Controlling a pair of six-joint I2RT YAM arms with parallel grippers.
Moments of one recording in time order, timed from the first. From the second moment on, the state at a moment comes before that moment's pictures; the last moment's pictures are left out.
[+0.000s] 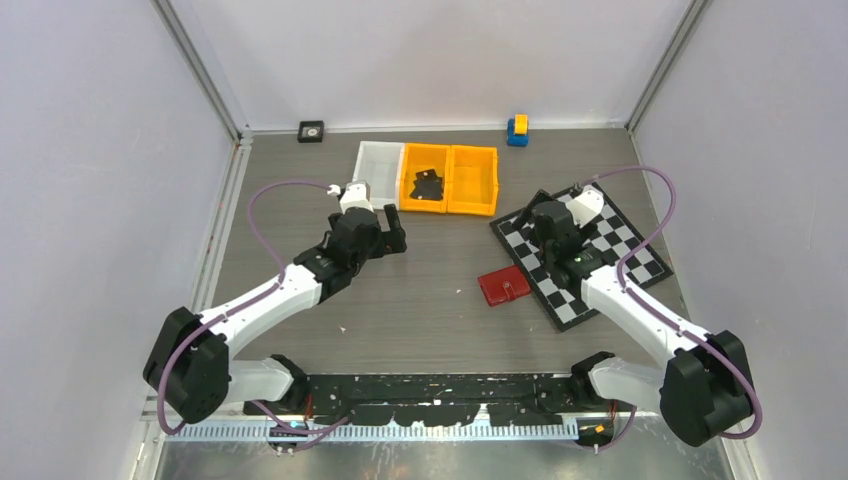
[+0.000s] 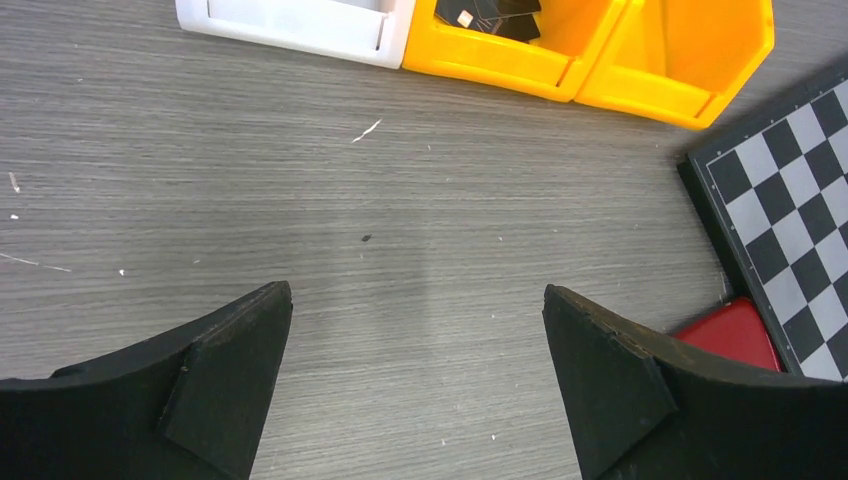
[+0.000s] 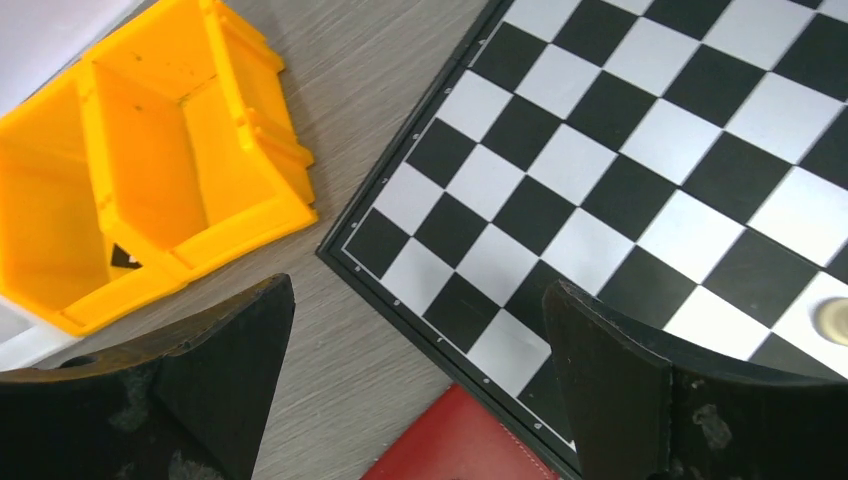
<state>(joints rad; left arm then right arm) -0.64 1.24 0.76 -0.06 -0.34 -0.58 0.42 1.14 0.69 -0.13 0.56 0.77</state>
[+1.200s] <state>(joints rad) -0.64 1.21 0.69 0.12 -0.15 -0.57 0.48 1.33 0.77 -0.72 0.32 1.34</state>
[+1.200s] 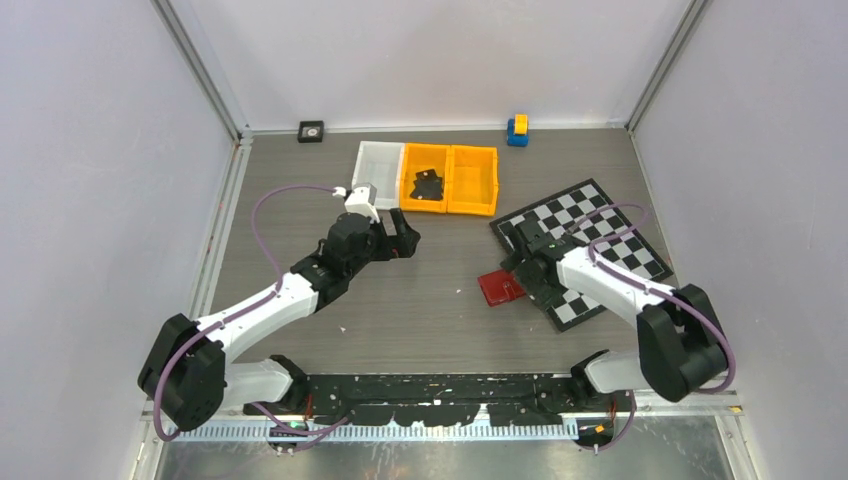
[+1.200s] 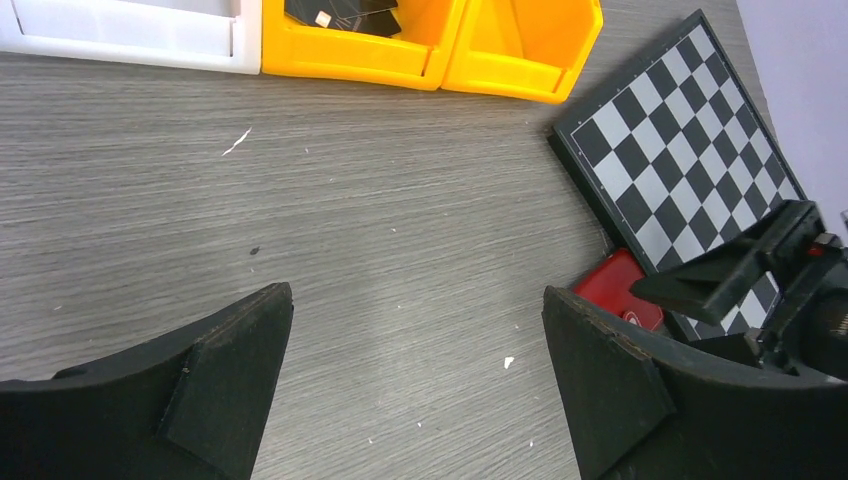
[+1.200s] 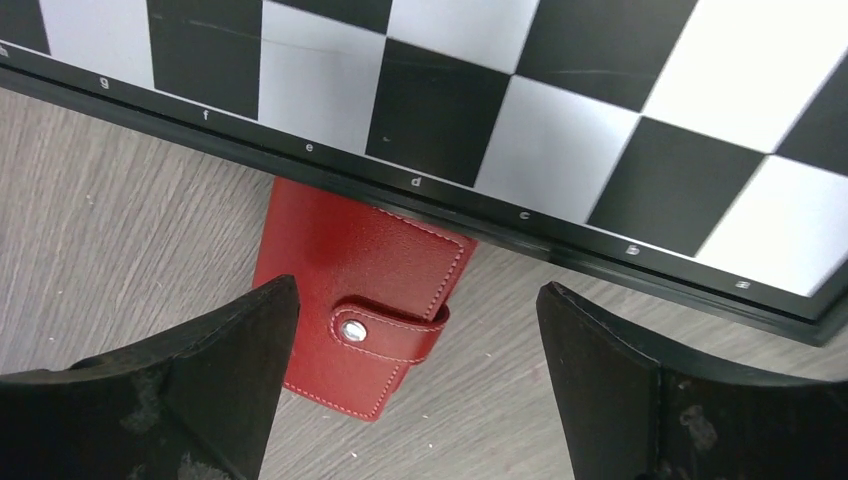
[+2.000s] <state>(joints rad) -0.64 1.27 0.70 0.11 -0.16 -0.55 0.55 1.83 1.20 -0.48 0.17 0.90</state>
